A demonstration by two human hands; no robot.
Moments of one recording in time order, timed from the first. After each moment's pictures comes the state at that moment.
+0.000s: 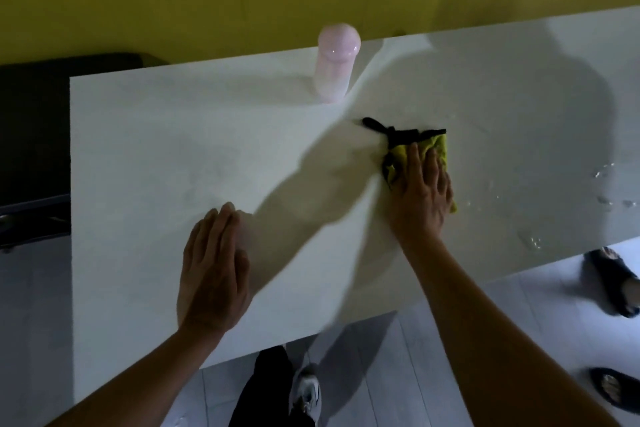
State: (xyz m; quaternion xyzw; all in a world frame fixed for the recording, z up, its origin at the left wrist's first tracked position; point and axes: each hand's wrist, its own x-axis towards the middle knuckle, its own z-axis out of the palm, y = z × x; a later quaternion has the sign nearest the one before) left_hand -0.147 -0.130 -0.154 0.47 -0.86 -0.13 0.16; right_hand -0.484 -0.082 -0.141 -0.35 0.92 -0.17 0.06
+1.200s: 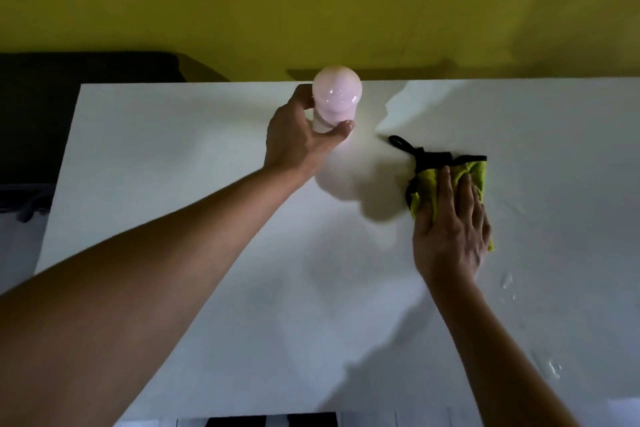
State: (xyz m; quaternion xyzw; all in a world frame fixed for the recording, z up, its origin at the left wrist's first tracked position) left_hand -0.395 -0.307 -0.076 0.57 -0.68 -0.36 0.29; right_hand -0.574 -0.124 -0.149 -0.44 0.88 -0.17 0.00
